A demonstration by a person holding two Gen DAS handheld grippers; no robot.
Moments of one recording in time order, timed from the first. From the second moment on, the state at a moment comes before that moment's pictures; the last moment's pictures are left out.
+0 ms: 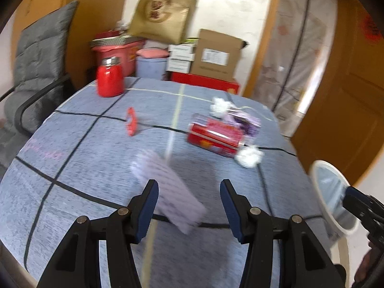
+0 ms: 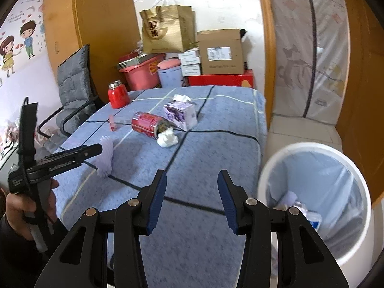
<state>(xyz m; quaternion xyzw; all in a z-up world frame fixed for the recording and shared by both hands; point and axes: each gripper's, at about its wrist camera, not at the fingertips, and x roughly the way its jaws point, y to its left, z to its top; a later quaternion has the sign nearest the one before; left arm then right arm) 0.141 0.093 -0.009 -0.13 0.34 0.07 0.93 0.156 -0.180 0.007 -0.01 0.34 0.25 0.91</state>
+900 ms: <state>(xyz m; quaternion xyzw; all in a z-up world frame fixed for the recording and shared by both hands) 0.156 0.142 -0.041 -0.14 0.37 0.07 0.92 0.282 -0.049 -0.023 -0.09 0.34 0.38 0.85</state>
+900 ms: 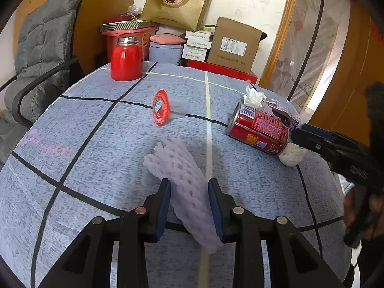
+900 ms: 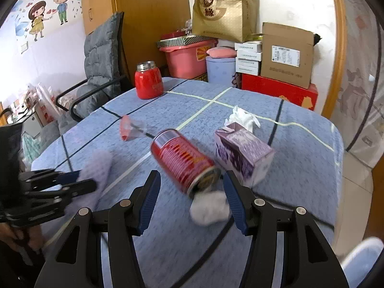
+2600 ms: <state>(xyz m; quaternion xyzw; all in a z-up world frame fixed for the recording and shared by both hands) 0.141 0.142 -0.040 -0.13 0.37 0.05 0.92 0.230 -0.052 -0.025 -0.04 0.38 0.39 0.84</state>
